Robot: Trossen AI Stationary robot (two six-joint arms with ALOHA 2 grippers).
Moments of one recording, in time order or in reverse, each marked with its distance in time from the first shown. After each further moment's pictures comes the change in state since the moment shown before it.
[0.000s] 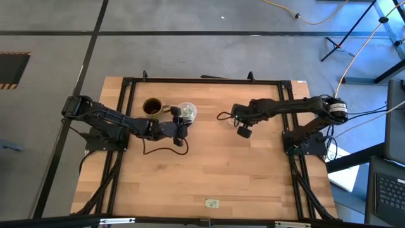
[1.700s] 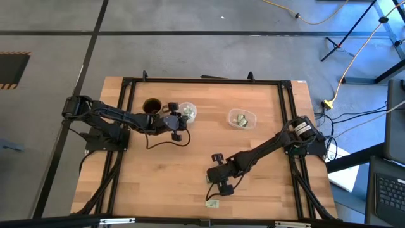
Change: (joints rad) left arm 0.109 0.000 0.000 -0.120 0.061 -0.097; right arm 0.610 0.507 0.238 0.576 -0.223 -0.017
